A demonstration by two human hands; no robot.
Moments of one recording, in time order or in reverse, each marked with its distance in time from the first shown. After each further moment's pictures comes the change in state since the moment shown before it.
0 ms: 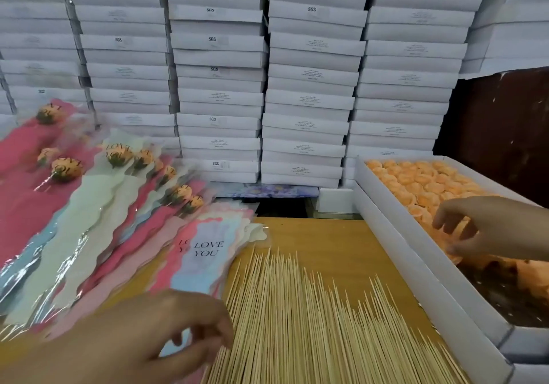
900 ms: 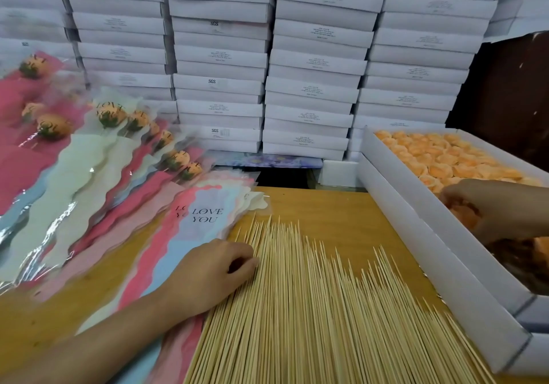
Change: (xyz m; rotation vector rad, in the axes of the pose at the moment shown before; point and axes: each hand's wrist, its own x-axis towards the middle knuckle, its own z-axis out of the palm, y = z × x) left_hand 0.074 -0.043 0.067 -0.067 0.459 -0.225; right_hand 0.026 0.014 0.026 -0.203 -0.148 -0.064
